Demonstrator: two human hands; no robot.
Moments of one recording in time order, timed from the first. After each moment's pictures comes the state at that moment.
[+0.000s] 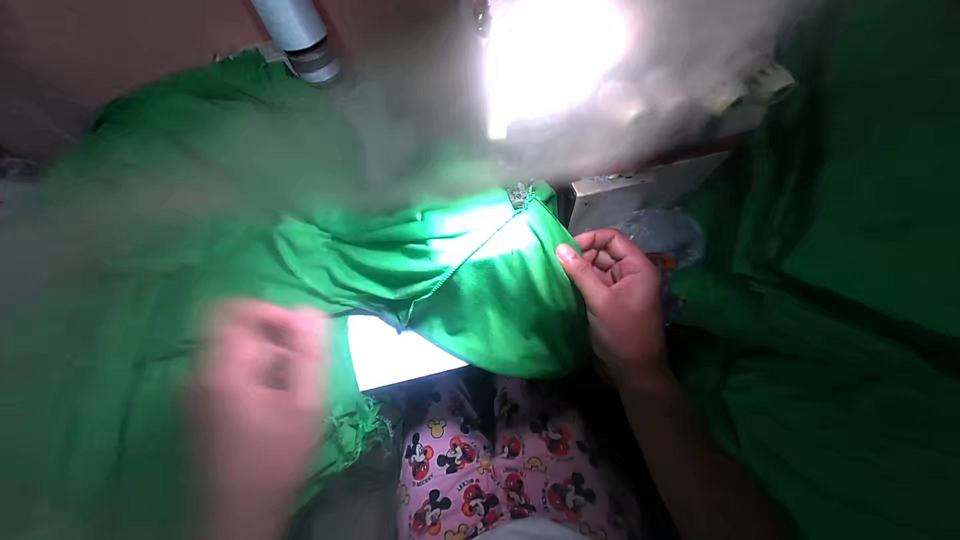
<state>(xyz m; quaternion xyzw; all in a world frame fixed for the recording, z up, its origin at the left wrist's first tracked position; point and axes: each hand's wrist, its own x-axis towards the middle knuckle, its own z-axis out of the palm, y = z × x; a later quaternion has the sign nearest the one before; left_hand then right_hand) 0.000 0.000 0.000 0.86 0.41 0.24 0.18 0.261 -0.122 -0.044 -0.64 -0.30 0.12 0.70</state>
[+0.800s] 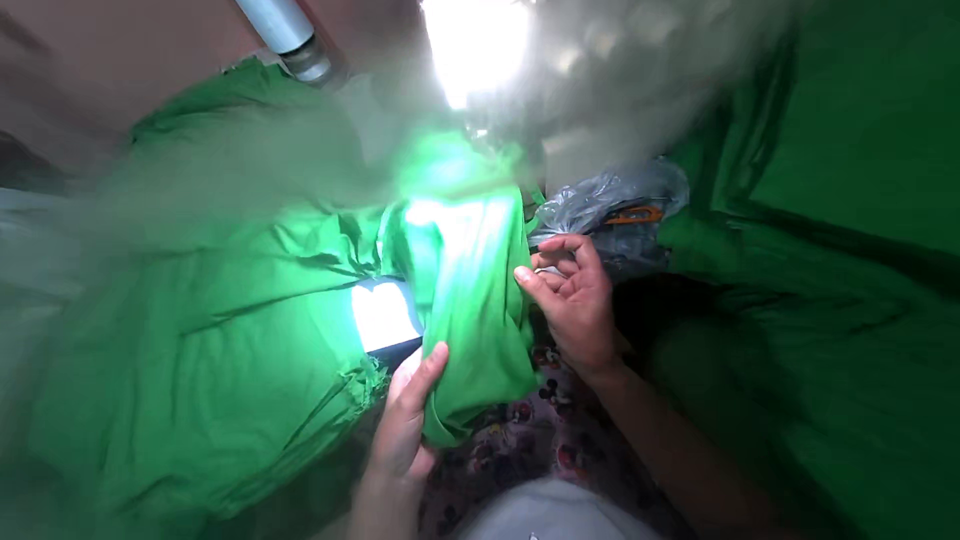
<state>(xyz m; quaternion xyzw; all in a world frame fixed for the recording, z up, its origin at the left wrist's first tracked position) 0.047 -0.102 -0.037 0.37 0.37 0.28 0.80 0.216 -0.150 -0.079 -0.56 -0.28 0.18 0.76</state>
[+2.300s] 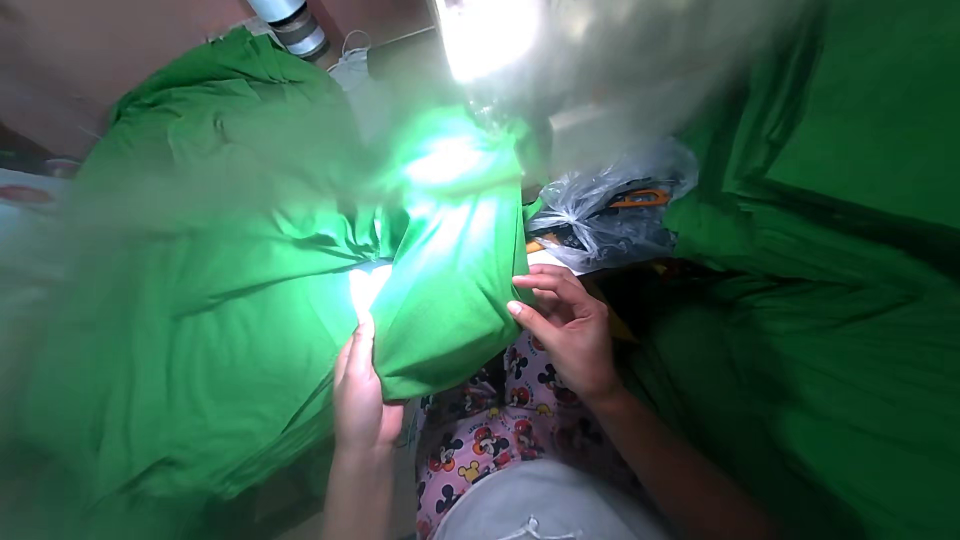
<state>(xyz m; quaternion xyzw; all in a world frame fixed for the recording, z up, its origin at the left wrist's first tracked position) 0.043 -0.075 -0.039 0.41 0.50 0.42 0.64 0.191 -0.171 -0.098 -0.57 -0.28 0.21 0.74</state>
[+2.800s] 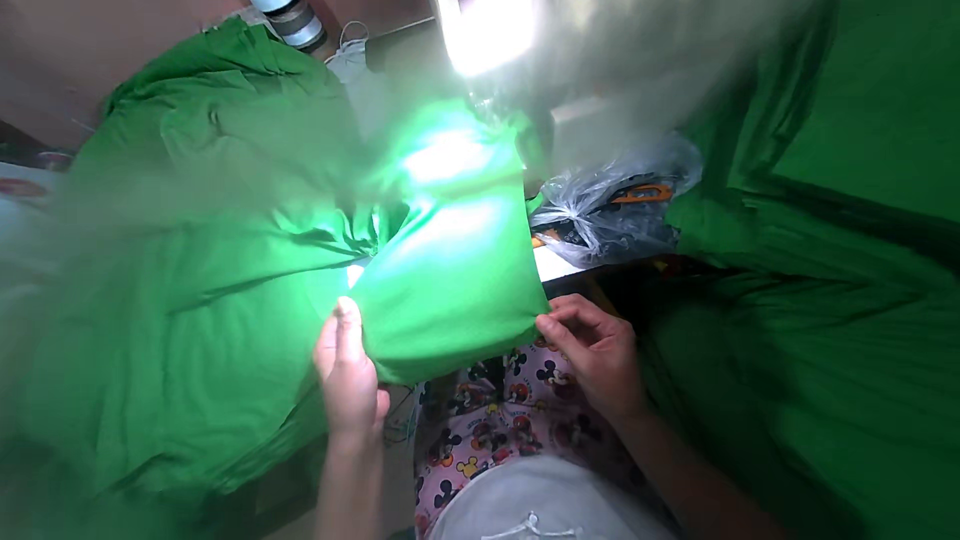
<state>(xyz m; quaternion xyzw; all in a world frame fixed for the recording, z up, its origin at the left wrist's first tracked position) 0.042 -0.059 -0.048 0.53 0.52 0.44 0.50 0.194 -0.202 -0.105 -0.59 -0.30 0.21 0.72</state>
